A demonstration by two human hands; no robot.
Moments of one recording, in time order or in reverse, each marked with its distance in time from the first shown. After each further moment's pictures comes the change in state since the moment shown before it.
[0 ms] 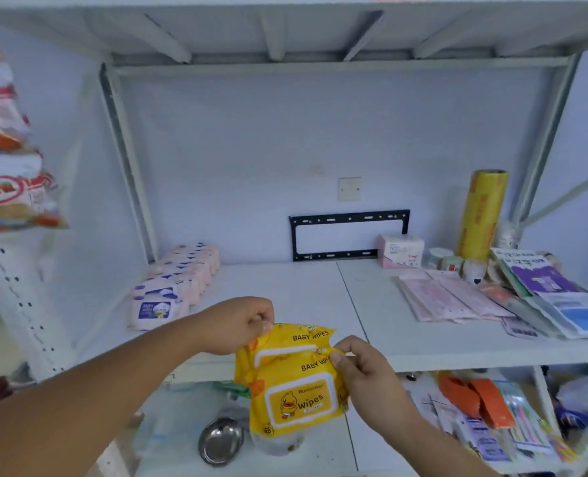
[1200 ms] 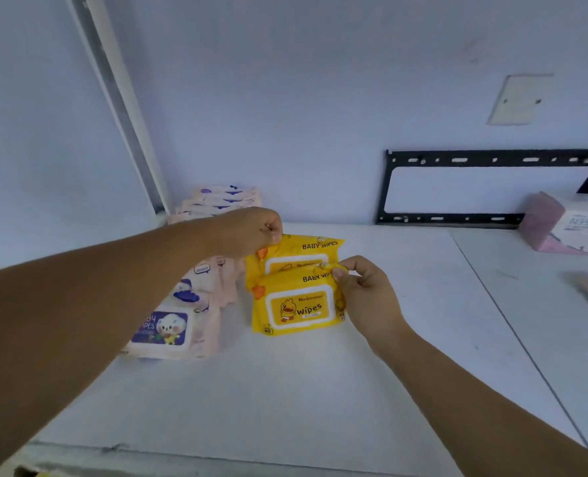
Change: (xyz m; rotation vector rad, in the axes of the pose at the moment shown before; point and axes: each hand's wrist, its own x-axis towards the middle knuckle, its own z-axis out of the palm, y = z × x) left_hand 0.264 -0.313 -0.085 -0.088 0.020 -0.145; right_hand 0.377 0.073 0.183 0.063 0.049 0.135
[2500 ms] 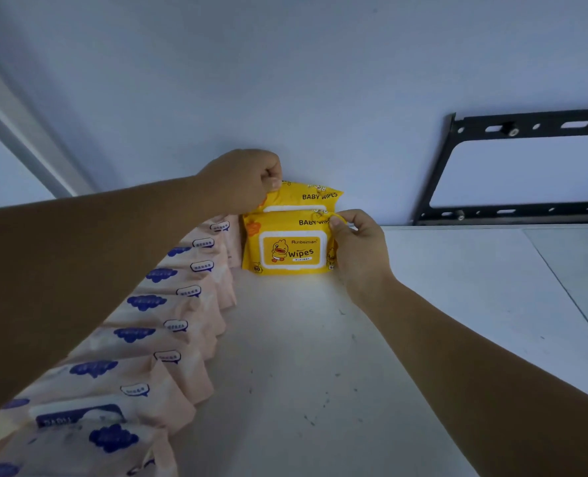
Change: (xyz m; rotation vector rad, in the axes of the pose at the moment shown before) left_hand 0.210 -0.084 -0.032 0.225 0.172 0.034; right_hand 0.234 0.039 0.061 0.200 0.160 0.157
